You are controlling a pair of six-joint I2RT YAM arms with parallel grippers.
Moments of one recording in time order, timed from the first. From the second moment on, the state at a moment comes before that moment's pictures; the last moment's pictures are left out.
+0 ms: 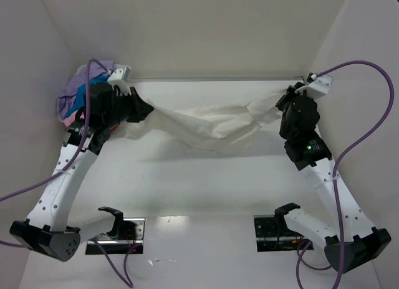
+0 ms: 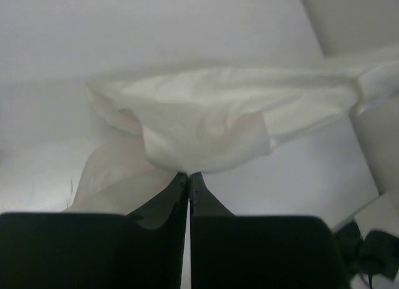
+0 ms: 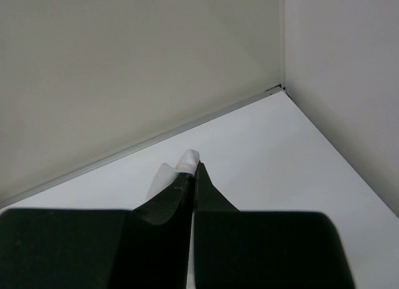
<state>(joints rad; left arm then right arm) -0.25 1.15 1.40 -0.58 0.22 -0.36 0.33 0.97 1.09 -0.10 0.67 0.26</state>
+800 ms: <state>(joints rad) -0.30 1.29 0.99 -0.55 0.31 -0.47 0.33 0.94 1.07 -0.13 0.67 0.29</state>
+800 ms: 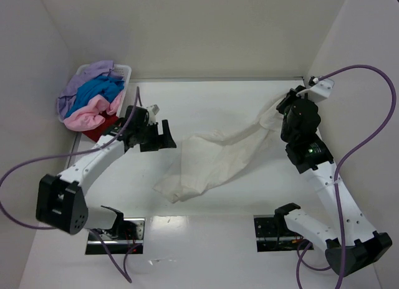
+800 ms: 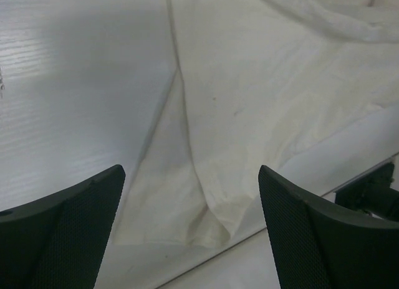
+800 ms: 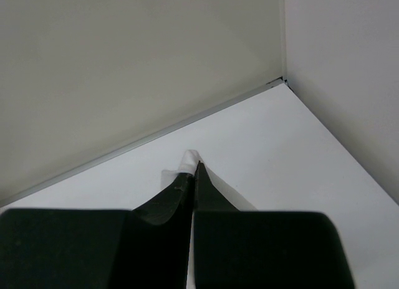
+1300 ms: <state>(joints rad) -0.32 1.78 1.24 -0.33 0.29 -0.42 0.33 0.95 1.02 -0.13 0.66 0.29</state>
